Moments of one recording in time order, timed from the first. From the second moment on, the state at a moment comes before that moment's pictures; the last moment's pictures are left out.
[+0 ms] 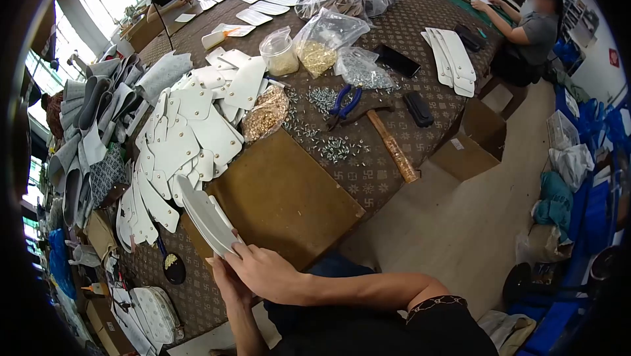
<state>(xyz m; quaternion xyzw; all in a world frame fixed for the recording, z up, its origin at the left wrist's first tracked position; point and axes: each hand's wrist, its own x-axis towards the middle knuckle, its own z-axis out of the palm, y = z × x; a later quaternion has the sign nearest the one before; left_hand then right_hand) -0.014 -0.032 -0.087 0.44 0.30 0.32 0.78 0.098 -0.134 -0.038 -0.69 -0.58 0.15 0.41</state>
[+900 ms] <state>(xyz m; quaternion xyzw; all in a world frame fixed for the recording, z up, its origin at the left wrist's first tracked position) -0.009 -0.007 -0.077 0.40 0.28 0.26 0.83 0.219 -0.208 -0.054 -0.76 -0.46 0.06 0.45</state>
